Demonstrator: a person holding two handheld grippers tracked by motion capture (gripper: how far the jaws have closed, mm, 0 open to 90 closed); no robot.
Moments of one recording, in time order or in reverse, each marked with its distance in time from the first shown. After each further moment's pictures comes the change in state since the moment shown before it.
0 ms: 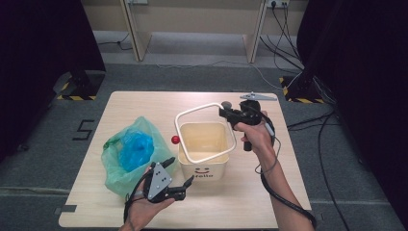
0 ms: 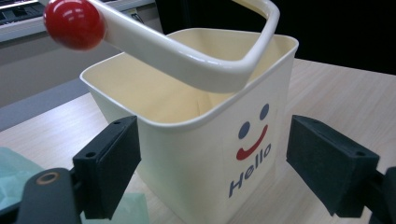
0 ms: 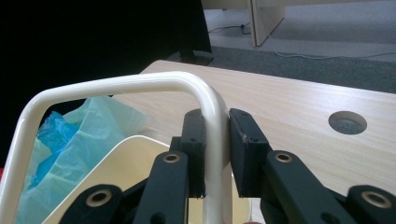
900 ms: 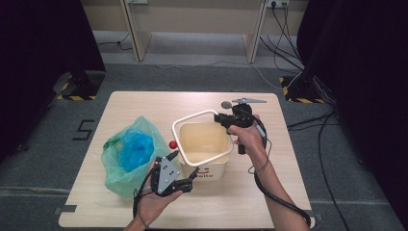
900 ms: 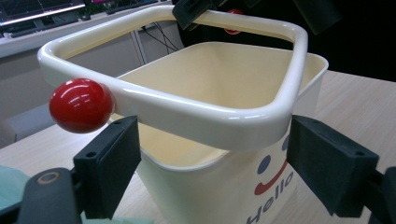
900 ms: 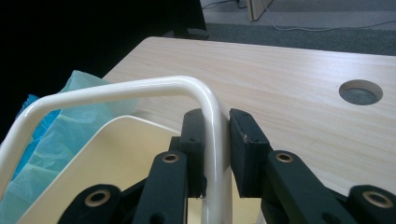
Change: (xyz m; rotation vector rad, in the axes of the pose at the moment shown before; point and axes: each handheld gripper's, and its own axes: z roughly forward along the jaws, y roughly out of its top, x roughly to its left) left arm -0.004 0.011 0.020 -0.018 0.075 -0.002; right arm 0.001 -0.014 0.025 0.088 -0.026 0.041
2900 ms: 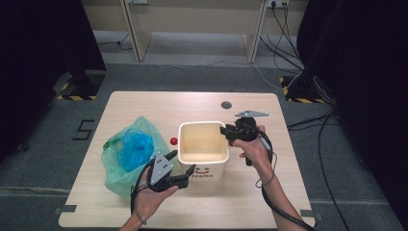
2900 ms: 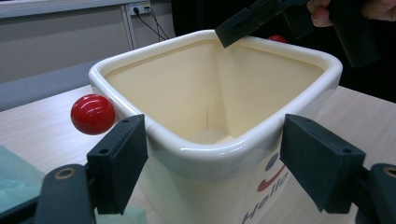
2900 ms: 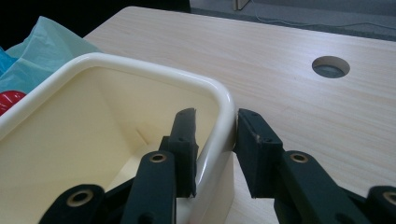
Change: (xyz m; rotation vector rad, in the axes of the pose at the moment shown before) left arm 0.016 -0.003 0.001 0.022 -0.046 -0.121; right arm -0.005 -0.036 -0.012 0.044 -0.085 -0.089
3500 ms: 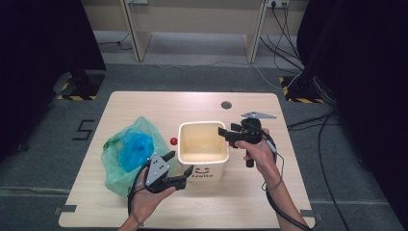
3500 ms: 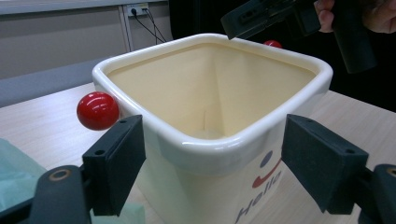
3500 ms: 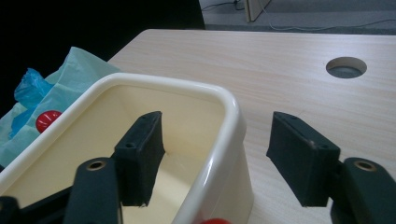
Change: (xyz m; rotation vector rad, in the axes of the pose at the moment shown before) left arm 0.003 -0.002 -0.009 -0.011 -0.021 -0.029; right arm -0.007 -0.005 -0.010 -0.065 0.083 0.091
